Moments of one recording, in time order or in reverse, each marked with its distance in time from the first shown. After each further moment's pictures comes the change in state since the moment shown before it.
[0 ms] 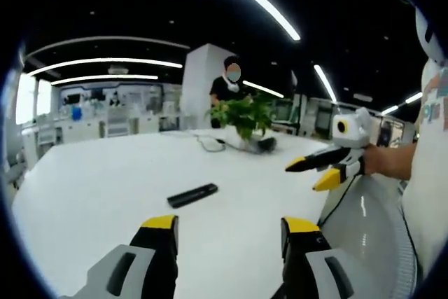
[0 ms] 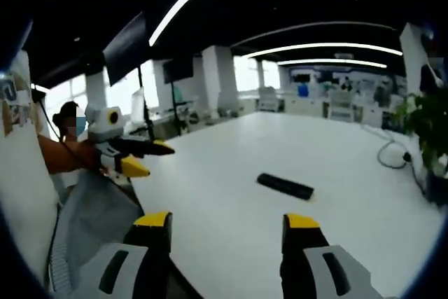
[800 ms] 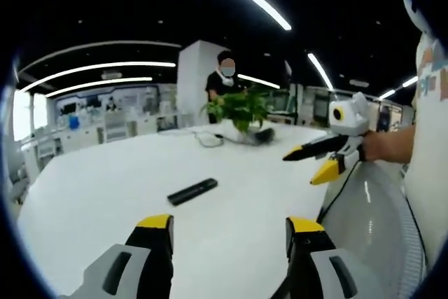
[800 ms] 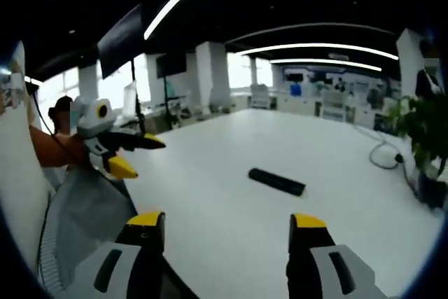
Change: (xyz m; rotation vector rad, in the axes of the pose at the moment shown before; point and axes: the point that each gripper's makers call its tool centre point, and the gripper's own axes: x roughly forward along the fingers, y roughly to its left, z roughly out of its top) left arm -0.001 -0.002 -0.009 0.085 0.038 0.013; right arm 0.005 -0.002 -0.012 -0.060 0.040 -0.049
